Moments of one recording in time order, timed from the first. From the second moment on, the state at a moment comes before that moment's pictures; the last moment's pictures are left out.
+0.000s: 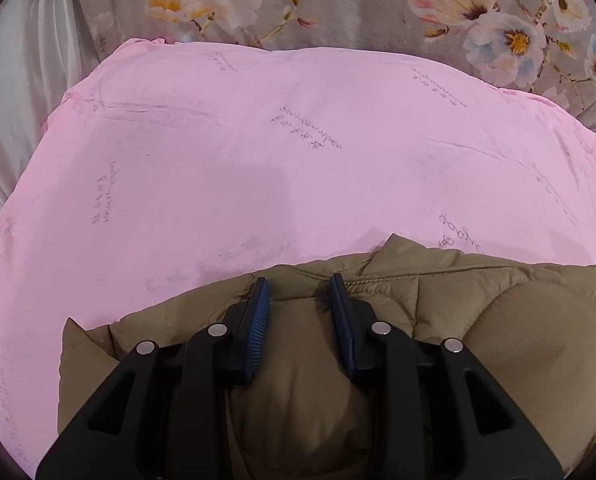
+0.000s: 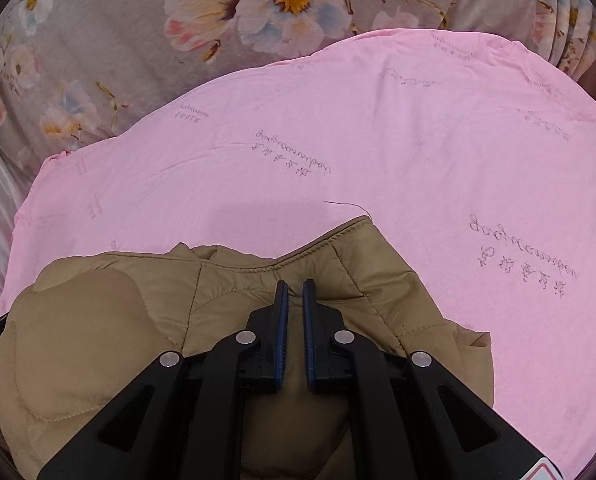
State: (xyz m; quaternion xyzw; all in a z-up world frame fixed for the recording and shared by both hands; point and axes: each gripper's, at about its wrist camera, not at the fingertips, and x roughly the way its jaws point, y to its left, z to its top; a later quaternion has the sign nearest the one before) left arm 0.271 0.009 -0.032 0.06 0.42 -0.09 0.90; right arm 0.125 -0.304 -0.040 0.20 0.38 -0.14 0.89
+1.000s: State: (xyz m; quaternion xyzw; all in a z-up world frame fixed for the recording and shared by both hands) left arm 0.177 -0.043 -0.011 0.07 0.39 -0.13 0.91; right arm 0.115 -0.168 -0.009 0.10 0.38 -0.09 0.92
